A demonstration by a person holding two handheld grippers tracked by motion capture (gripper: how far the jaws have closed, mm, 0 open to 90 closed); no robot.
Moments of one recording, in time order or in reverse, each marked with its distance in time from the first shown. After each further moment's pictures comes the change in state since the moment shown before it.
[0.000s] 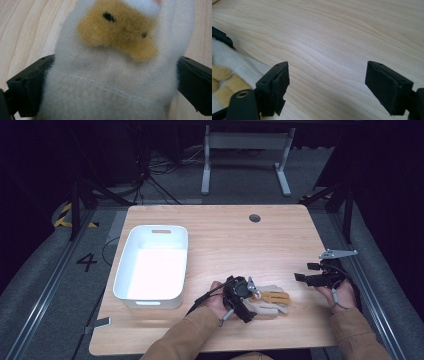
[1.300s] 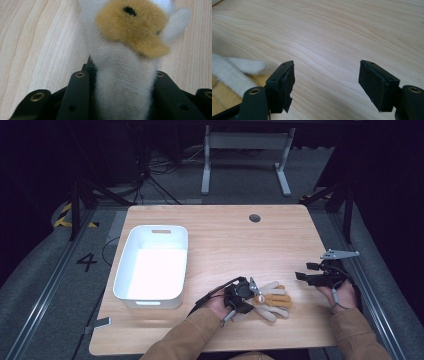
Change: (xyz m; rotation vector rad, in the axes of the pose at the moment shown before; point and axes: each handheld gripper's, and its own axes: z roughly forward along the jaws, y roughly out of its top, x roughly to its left) left arm -0.009 0.006 -0.015 0.014 -0.016 -0.015; right arm 0.000 -0.001 -0.003 -0.030 -0.013 -0.019
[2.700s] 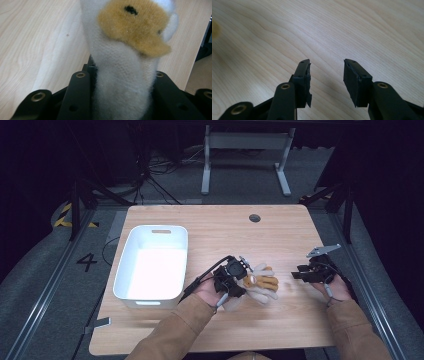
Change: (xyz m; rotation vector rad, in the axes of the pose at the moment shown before) left arm 0.015 0.027 -0.090 0.092 0.057 -0.203; right arm 0.000 0.017 0.028 0.210 -0.003 -0.111
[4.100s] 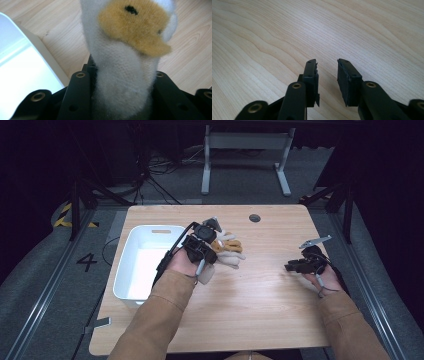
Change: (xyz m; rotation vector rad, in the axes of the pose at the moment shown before) left arm 0.060 0.003 -0.084 0.029 0.201 -0.360; right arm -0.014 0.021 0.025 -0.012 0.077 0.055
